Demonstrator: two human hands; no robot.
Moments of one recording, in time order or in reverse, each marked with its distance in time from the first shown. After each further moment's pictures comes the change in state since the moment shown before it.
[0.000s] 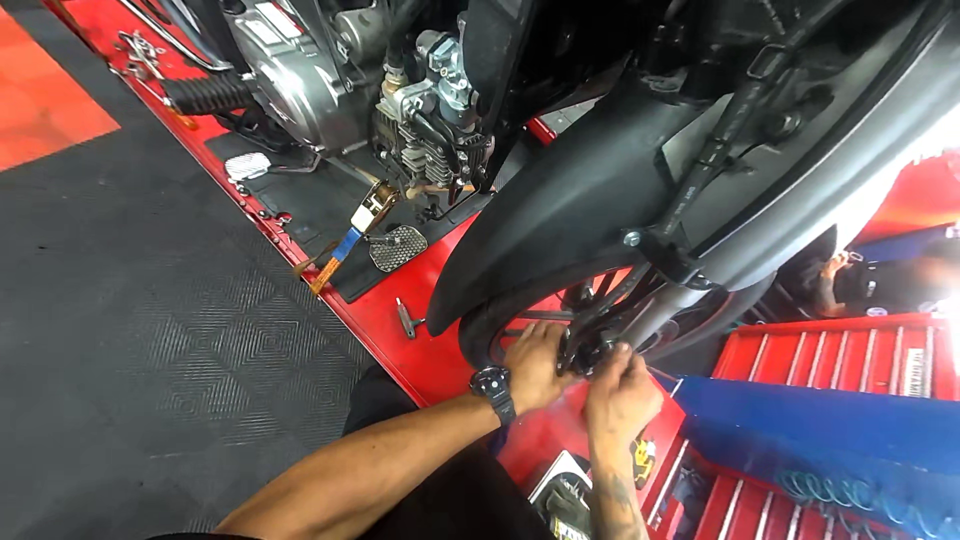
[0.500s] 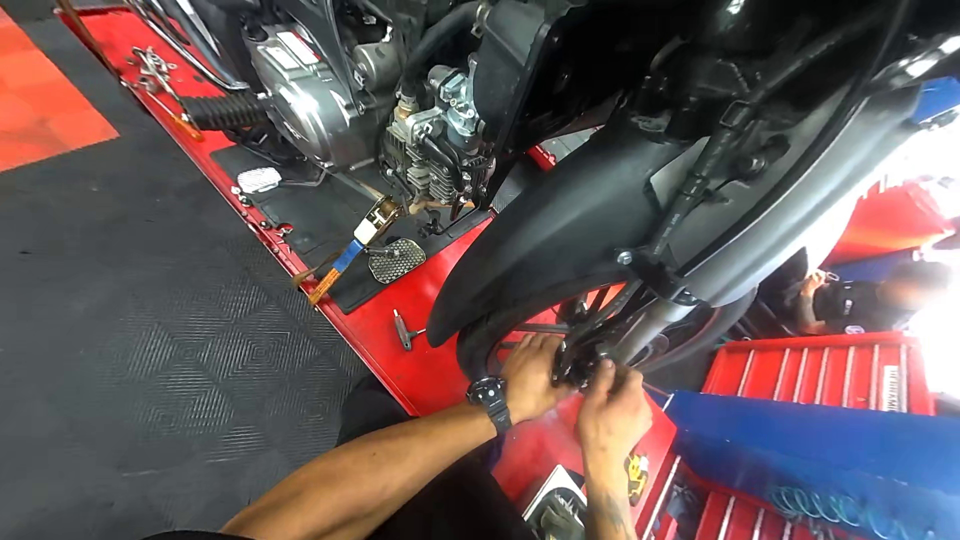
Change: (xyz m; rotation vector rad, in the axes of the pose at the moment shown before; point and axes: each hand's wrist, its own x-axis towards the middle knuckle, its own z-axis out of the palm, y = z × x) left_hand 0.003 -0.003 -0.005 -0.016 -0.055 0.006; right_hand -0.006 -0.006 -0.006 -0.043 -0.018 -0.033
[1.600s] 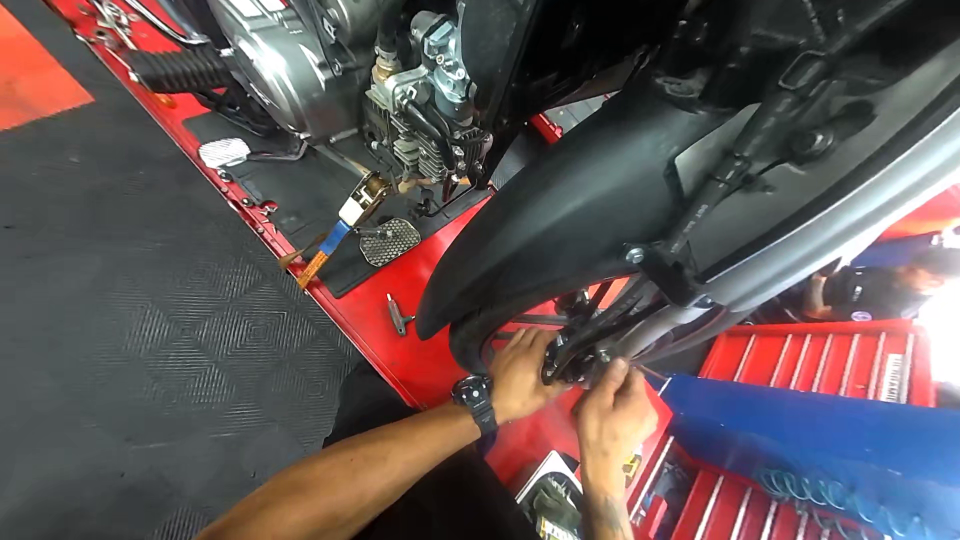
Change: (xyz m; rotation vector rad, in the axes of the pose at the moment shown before) left_hand -0.006 -0.017 0.013 -0.068 0.125 0.089; right_hand 0.002 0.009 0.002 0.068 -0.006 0.020
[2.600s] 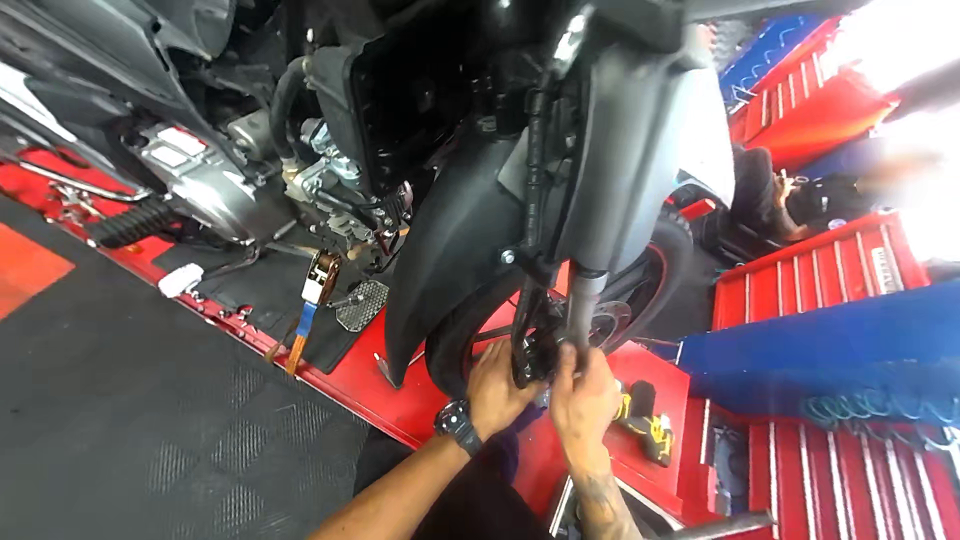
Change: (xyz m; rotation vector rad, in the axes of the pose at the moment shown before) left_hand 0.002 -0.009 0.001 0.078 0.021 0.021; right_hand -0.008 0.005 0.012 0.041 0.058 0.036
